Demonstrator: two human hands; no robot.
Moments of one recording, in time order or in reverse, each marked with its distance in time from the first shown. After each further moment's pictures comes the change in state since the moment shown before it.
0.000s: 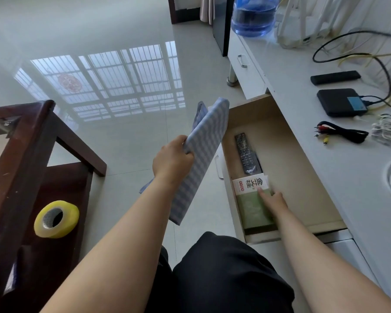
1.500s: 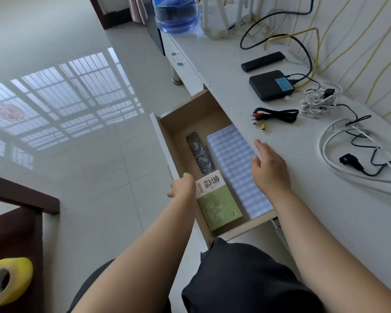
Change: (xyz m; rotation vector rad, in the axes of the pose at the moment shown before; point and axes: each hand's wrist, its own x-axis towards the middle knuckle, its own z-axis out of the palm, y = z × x) left_hand -0.006 0.074 0.165 -0.522 -0.337 -0.764; right_hand -0.023 -0.029 -0.110 -0.303 0.384 -0.638
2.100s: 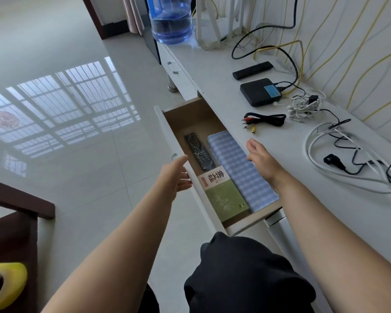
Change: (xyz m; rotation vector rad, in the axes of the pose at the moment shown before) left_hand -0.024 0.031 -0.037 -0.052 -0.343 0.191; right_hand 0.006 -0.012 -0.037 0.564 -0.360 0.246
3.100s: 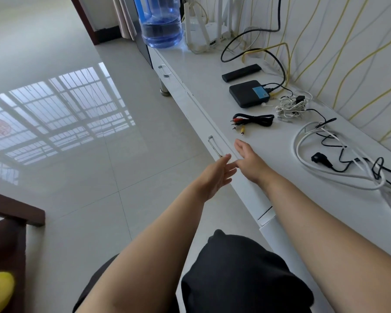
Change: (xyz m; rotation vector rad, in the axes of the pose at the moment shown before) left_hand -0.004 -0.015 0.108 0.019 -0.603 0.175; right_hand 0.010 0.012 -0.003 -0.135 -0.002 -0.031
